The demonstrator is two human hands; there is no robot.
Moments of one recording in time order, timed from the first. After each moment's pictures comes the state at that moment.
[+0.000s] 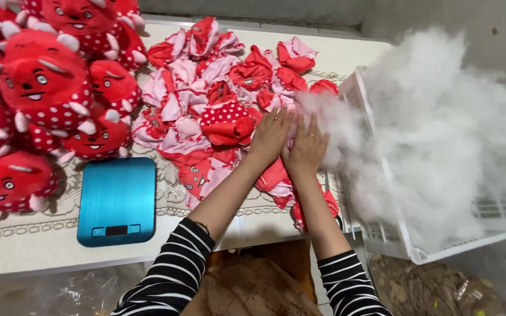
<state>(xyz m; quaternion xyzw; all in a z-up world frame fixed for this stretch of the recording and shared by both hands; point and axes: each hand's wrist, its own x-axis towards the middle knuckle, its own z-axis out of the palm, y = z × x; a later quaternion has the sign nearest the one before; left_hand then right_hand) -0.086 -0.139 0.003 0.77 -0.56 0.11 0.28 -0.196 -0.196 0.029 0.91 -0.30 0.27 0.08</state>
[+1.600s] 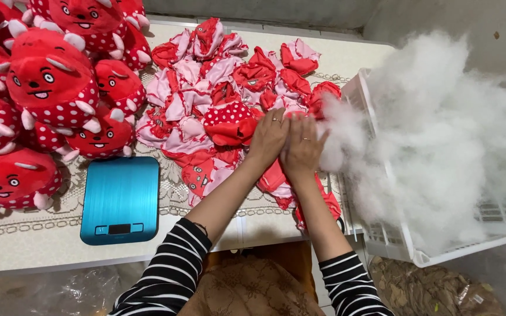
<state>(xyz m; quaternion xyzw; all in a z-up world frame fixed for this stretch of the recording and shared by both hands) -0.078 -0.139 0.000 0.75 -0.51 0.32 0.26 -0.188 -0.199 0.009 0.90 -0.19 0.37 0.16</state>
